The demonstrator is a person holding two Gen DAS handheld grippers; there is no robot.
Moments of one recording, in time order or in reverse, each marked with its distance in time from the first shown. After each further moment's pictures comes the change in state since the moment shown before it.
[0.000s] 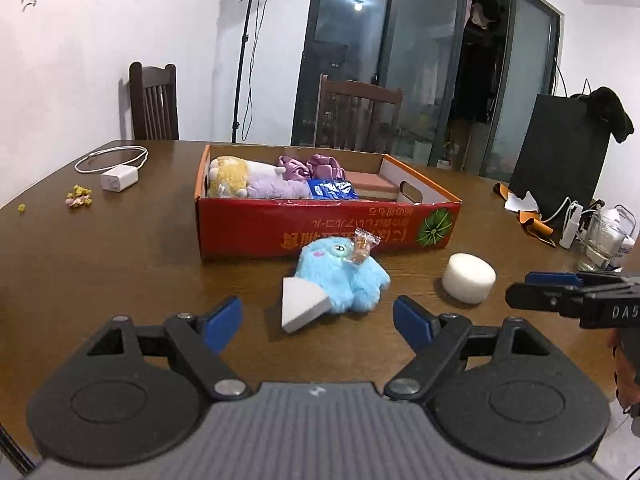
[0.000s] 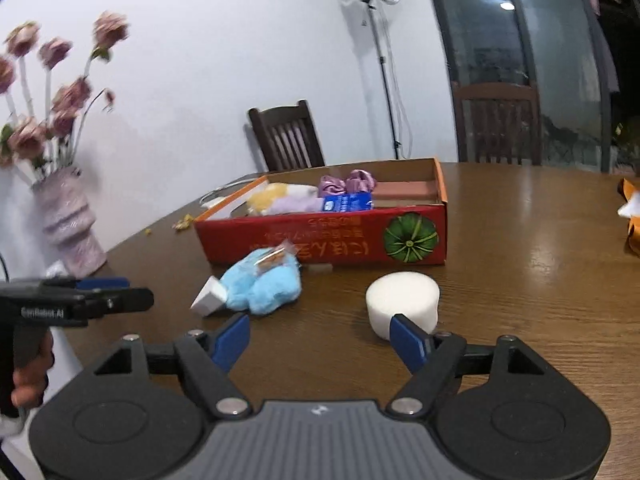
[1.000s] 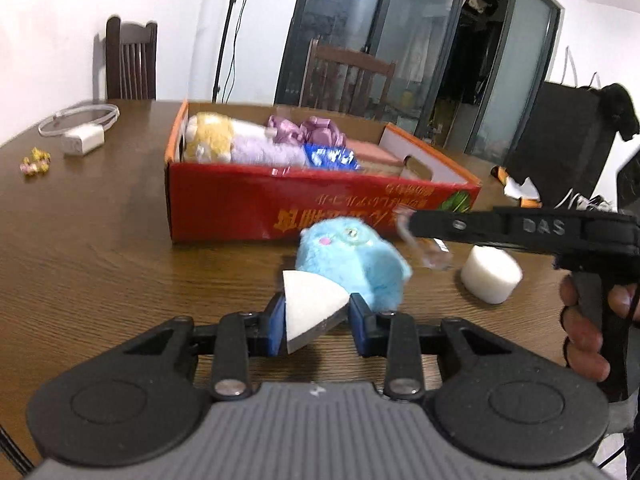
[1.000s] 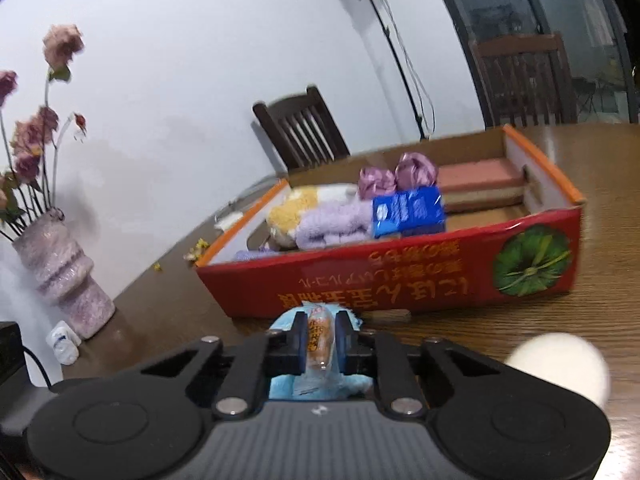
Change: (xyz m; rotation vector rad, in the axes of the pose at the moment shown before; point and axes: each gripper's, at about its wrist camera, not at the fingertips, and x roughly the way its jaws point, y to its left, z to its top) left arm 0.056 0.023 0.003 -0.045 0.086 -0.089; right arm 0.103 0.020 0.035 0.109 0.013 0.102
